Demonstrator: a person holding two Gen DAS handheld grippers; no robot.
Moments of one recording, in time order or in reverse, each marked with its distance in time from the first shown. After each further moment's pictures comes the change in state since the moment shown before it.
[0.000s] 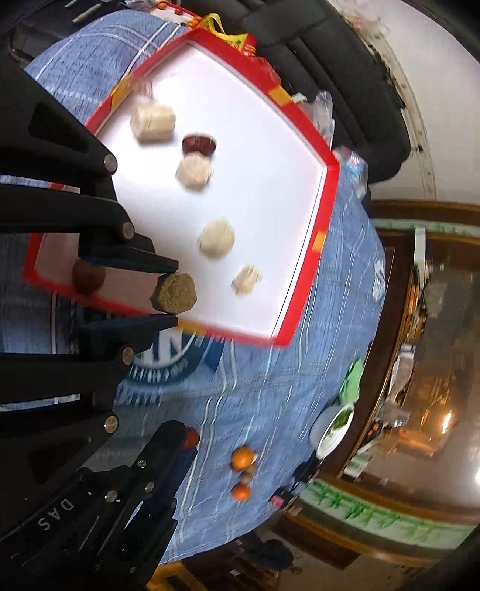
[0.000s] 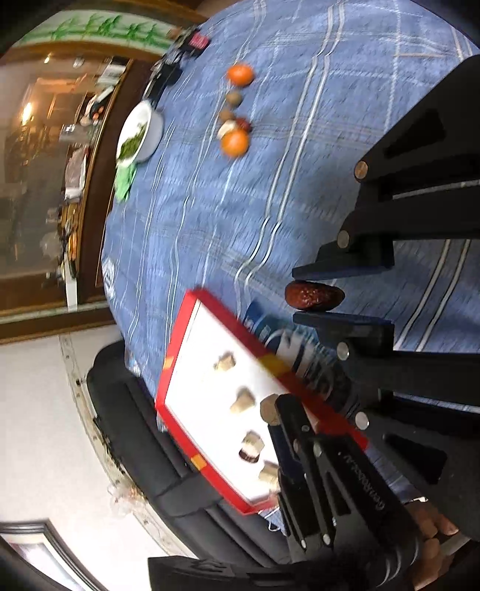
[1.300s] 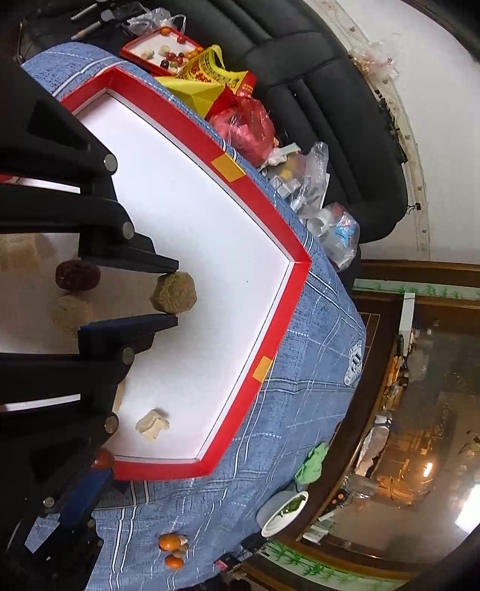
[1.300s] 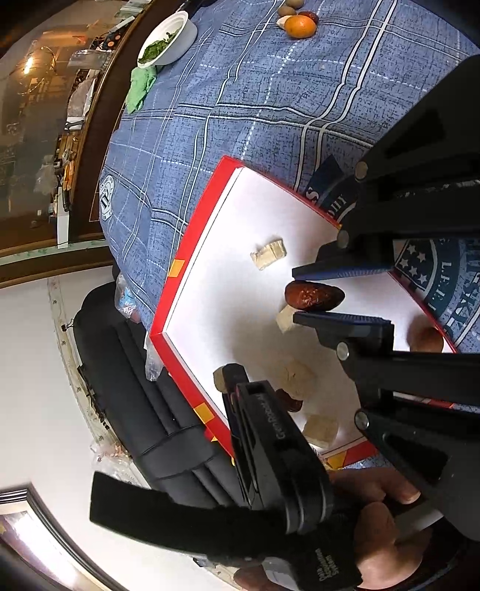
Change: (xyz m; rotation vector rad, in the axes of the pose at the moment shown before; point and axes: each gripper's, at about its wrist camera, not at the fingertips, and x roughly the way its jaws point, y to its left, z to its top) left arm 0.035 0.086 0.051 -0.086 -0.053 0.157; right arm 0.070 0.069 0.039 -0.071 0.038 0.155
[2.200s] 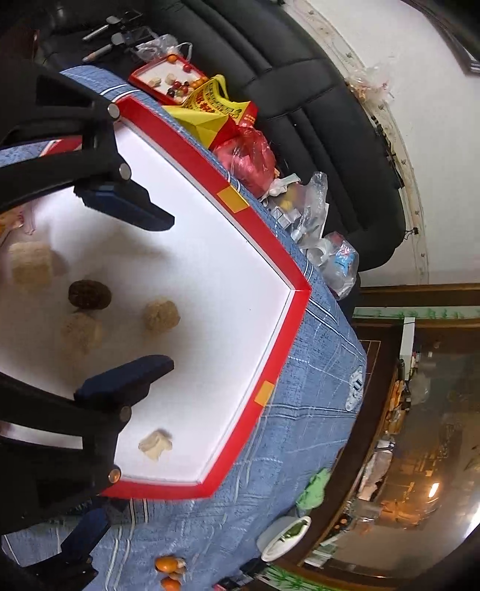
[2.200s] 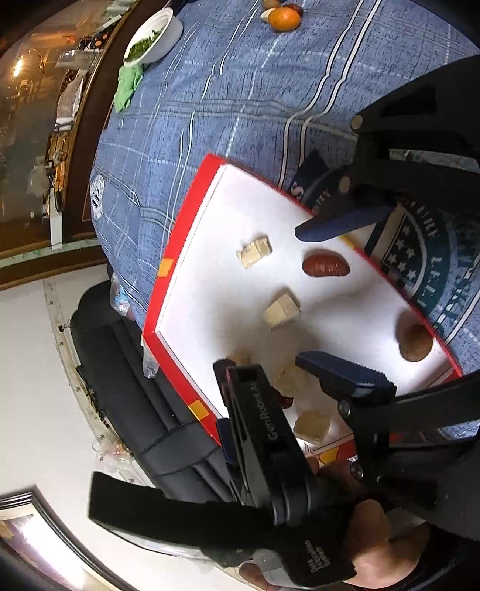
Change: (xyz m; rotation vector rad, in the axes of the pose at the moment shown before) left arm -0.010 -0.005 -0.002 -0.022 -0.003 0.131; right arm -0.009 -0.009 -0.010 0.039 0.001 0.022
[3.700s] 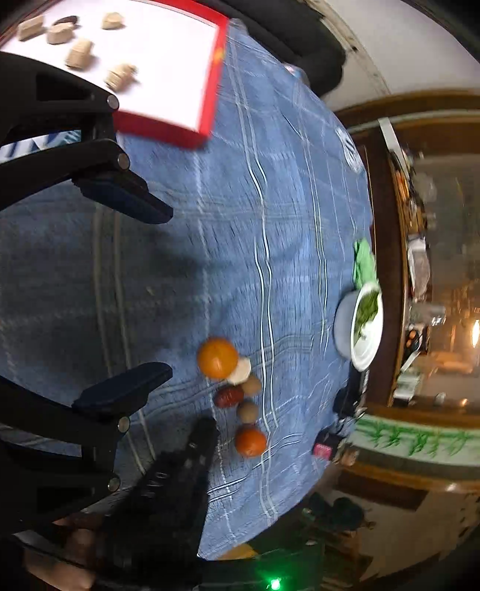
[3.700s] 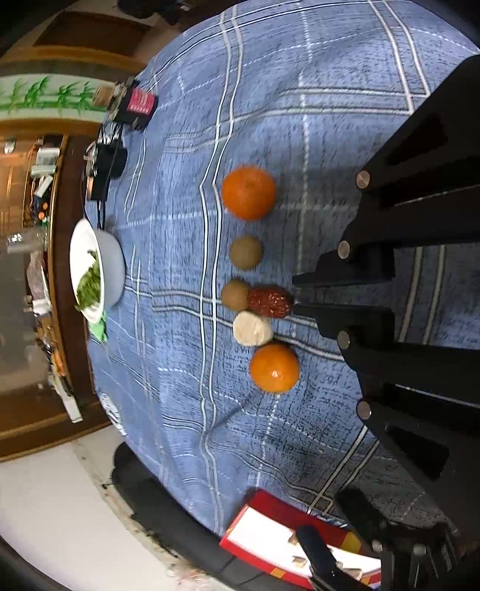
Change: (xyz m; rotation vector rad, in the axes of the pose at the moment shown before) left arm -0.010 -0.262 -0.037 0.442 0.037 -0.395; right arm -0.068 -0.259 -0.023 0.316 -0.020 -0.353
